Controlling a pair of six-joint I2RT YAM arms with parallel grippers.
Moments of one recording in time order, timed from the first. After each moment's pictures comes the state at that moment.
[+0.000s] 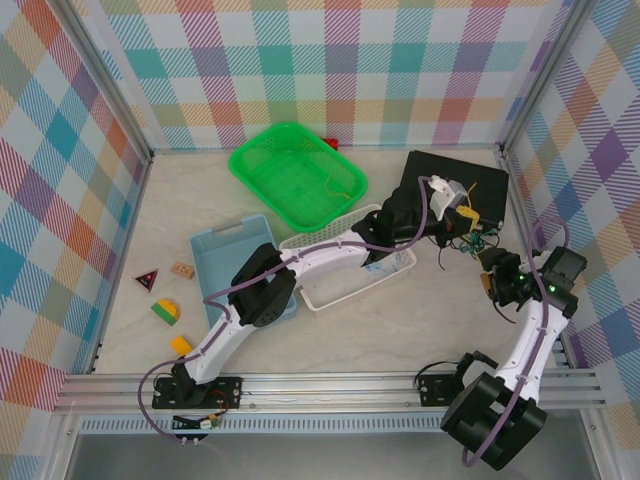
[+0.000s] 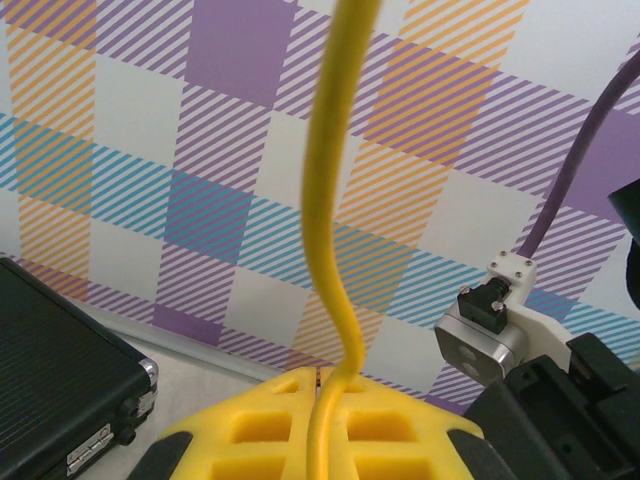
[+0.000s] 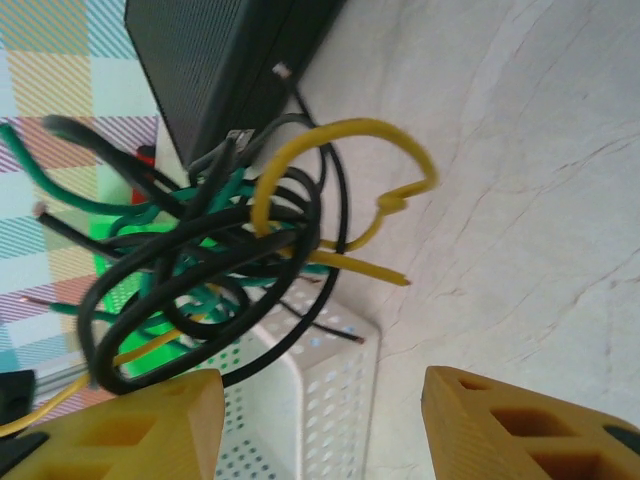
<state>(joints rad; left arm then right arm) -1.00 2.35 2.00 0.36 0.41 -0.27 -0.65 0.88 0.70 -0.81 -0.74 0.65</state>
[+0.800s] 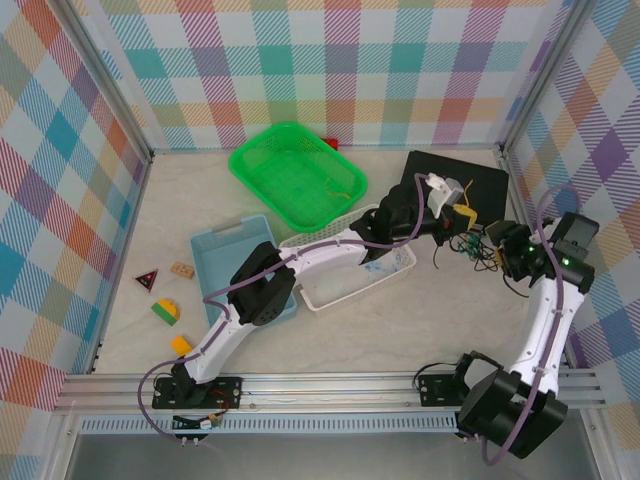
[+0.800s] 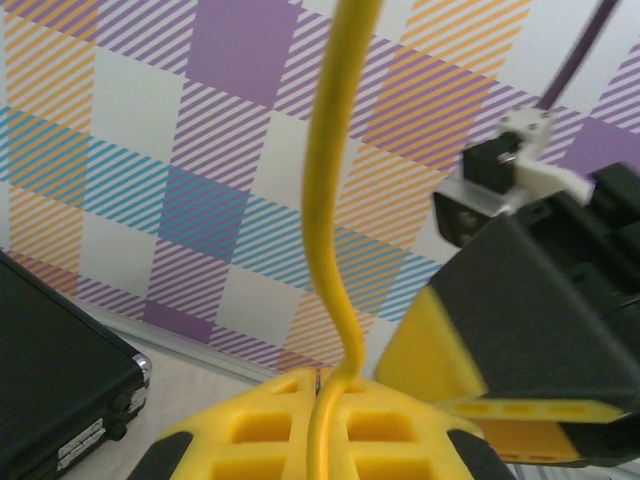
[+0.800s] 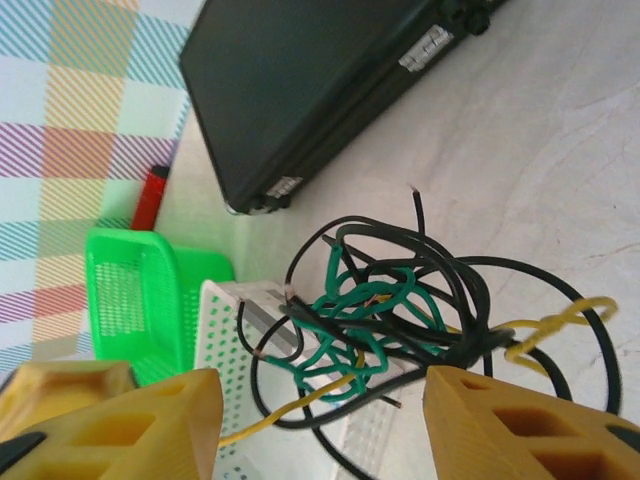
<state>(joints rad) -0.99 2.35 1.99 0.38 0.45 -0.31 -0.52 1.01 0.98 -0.88 -0.58 0.61</state>
